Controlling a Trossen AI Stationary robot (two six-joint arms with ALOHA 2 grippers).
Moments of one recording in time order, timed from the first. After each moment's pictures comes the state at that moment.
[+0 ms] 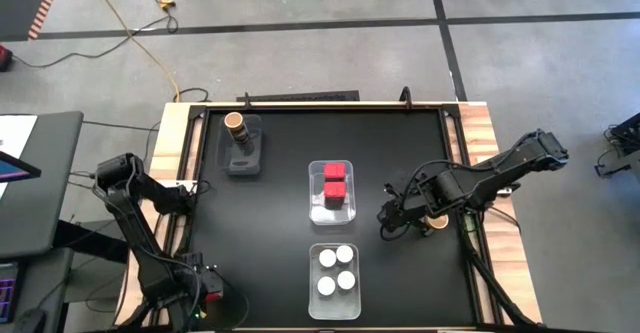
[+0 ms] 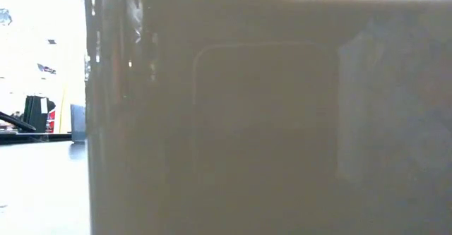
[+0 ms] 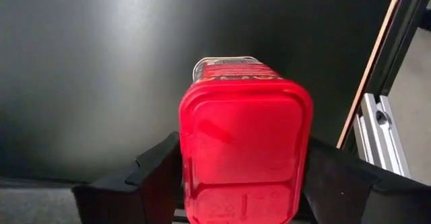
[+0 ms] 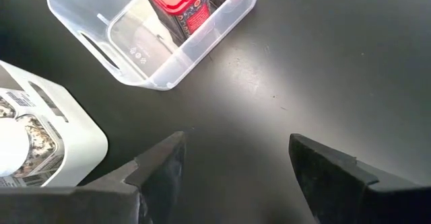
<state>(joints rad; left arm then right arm) -1.13 1.59 1.11 -0.94 -0.03 -1.30 0.36 1.33 1.13 -1.05 0.40 1.09</state>
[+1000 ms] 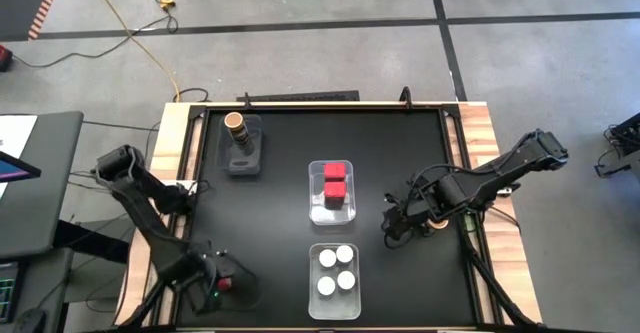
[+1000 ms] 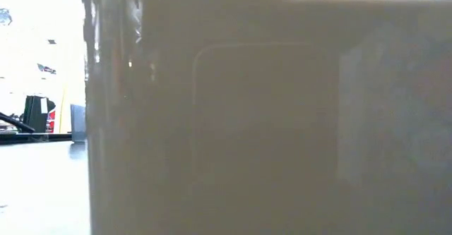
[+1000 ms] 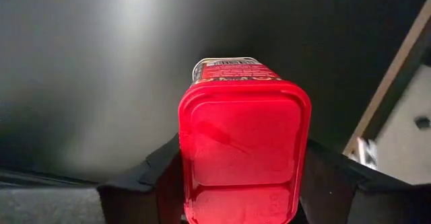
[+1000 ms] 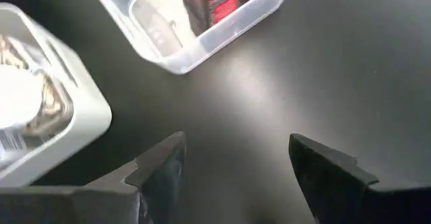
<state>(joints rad) -0.94 1.51 1.12 -1.04 0.02 -1.23 0.41 1.33 1.13 -1.04 0.39 0.94</state>
